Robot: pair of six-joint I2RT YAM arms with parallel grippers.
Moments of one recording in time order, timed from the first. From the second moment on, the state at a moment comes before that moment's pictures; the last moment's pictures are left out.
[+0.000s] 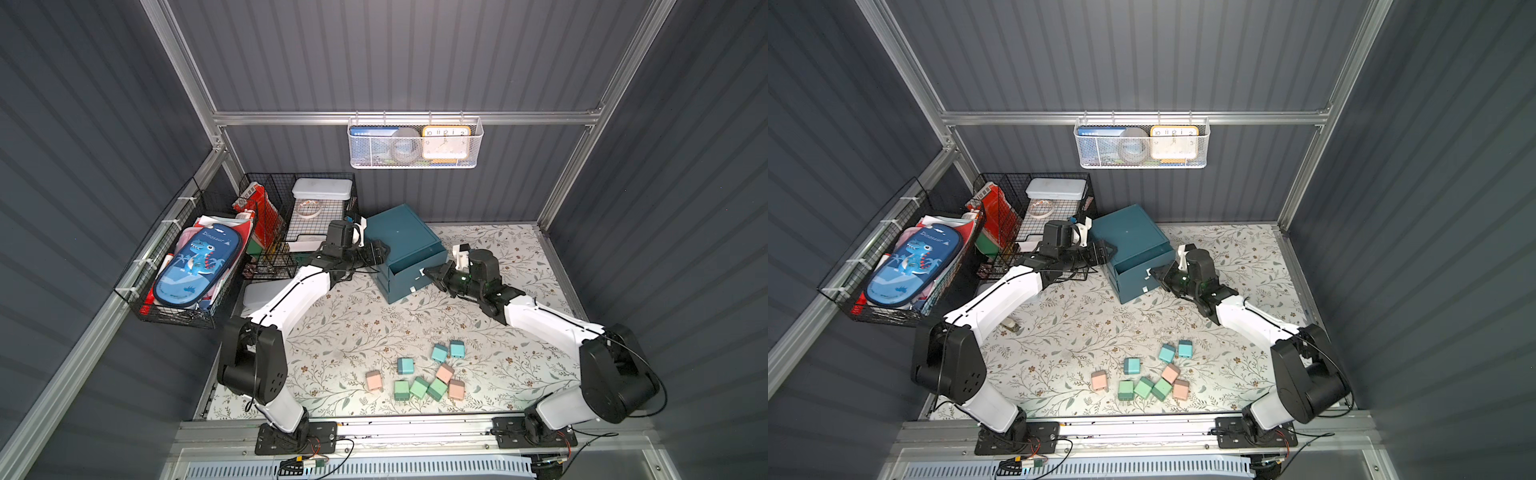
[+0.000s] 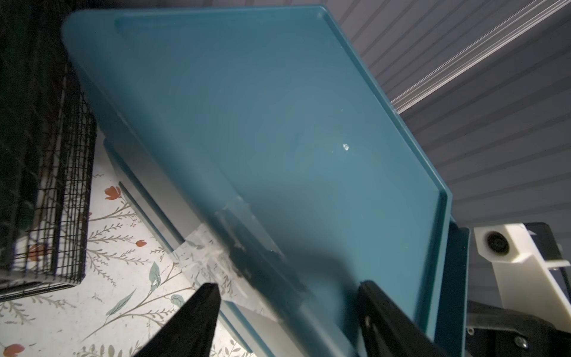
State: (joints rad) left arm -0.38 1.66 1.33 -0.27 0.34 -0.42; right arm 0.45 1.46 0.89 0.18 -0.39 1.12
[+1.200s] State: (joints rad) left arm -0.38 1.66 1.33 -0.26 0.35 -0.42; right arm 0.47 1.13 0.96 -0.27 -0.17 0.75
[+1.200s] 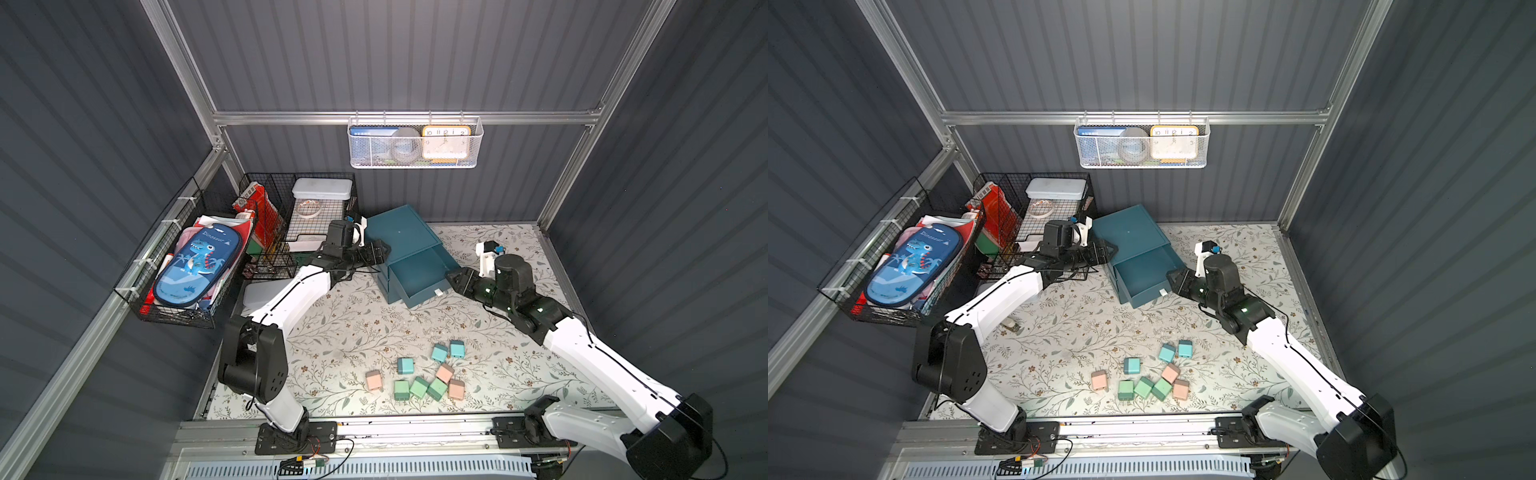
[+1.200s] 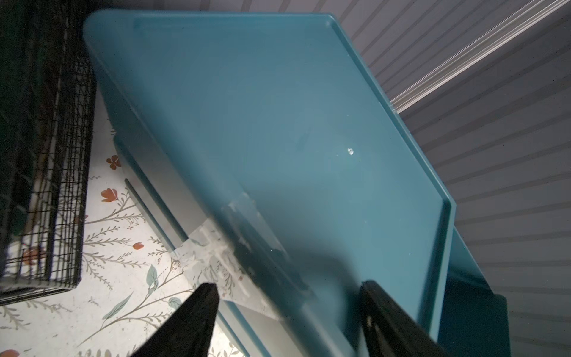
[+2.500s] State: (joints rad) left arm -0.38 1.63 1.37 -0.29 0.36 -0.41; right arm 0.27 1.36 1.14 -0.40 -0.38 0.52
